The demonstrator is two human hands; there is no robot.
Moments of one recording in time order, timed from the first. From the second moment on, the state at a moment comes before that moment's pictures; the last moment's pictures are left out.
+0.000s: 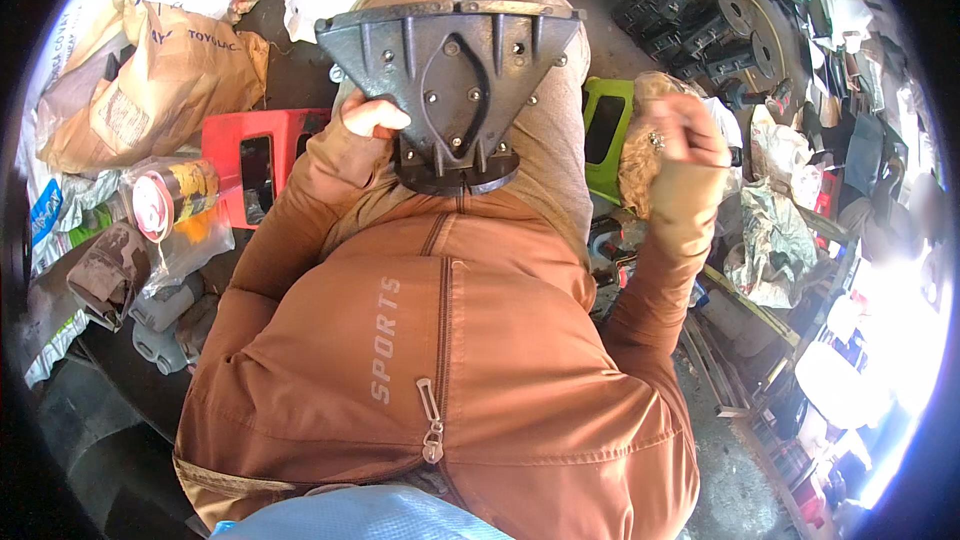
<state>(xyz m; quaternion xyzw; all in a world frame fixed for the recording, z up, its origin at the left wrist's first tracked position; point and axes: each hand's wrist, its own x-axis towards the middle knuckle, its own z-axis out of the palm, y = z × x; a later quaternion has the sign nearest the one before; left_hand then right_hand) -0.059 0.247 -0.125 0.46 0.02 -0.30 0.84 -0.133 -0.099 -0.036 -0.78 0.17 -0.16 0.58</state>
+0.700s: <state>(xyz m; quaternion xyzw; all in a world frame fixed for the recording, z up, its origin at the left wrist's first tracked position) -0.073 0.255 -0.080 0.61 -0.11 -0.17 0.76 -0.069 0.061 -0.011 -0.94 -0.27 -0.08 0.18</state>
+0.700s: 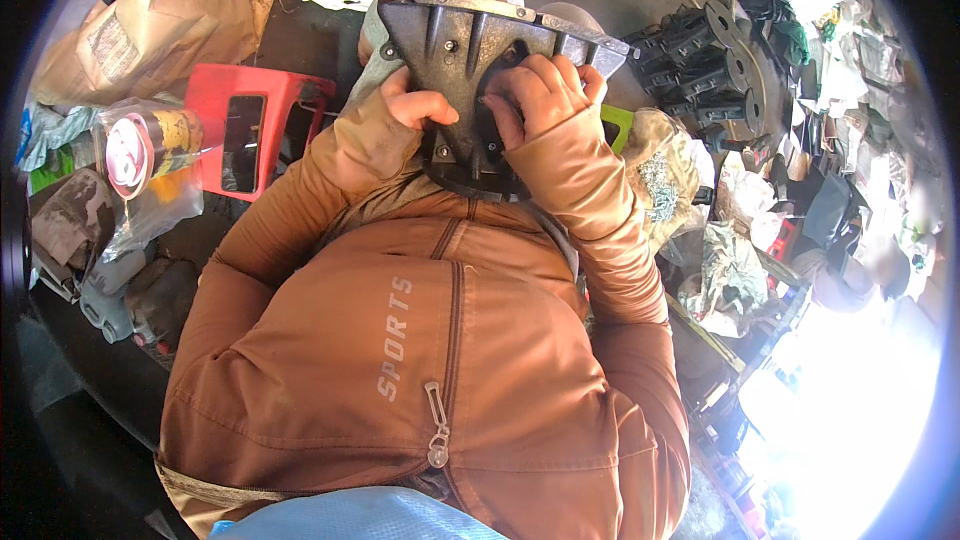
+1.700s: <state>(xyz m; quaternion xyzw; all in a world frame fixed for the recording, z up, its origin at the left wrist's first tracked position) -0.074 0.256 -0.088 0.68 -0.21 -0.10 0.70 -0.070 0.057 -0.011 -0.91 -0.38 -0.16 0.06</state>
